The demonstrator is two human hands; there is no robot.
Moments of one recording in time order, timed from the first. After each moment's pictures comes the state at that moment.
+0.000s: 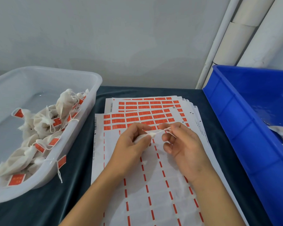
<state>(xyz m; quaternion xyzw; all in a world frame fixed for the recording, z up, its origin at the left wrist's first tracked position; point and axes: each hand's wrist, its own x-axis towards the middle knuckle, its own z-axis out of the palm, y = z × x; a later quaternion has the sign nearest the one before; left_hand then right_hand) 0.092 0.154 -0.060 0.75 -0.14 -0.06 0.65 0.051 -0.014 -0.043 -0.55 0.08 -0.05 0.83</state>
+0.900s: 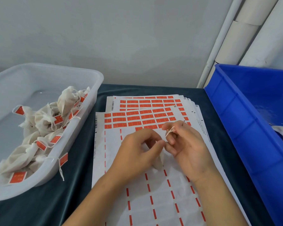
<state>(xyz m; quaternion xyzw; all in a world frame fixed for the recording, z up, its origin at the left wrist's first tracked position) 0.084 0.151 -0.057 0.82 -0.24 0.00 0.53 0.048 -0.014 -0.040 -0.53 0.02 -0.05 0.84</state>
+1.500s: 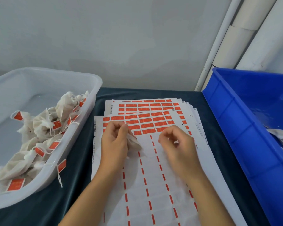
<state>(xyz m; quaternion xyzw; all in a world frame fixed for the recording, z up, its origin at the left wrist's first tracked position) 0.103 0.156 -0.050 0.69 0.07 0.03 0.72 0.051 -0.007 -0.051 -0.81 0.08 -0.13 0.56</state>
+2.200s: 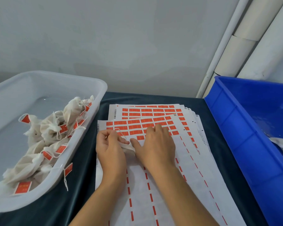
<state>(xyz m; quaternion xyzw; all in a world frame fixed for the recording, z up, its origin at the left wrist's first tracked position) 0.101 0.160 -0.056 0.60 0.19 0.14 0.77 0.112 0.060 -0.056 -0.98 0.14 -0.08 0.10</state>
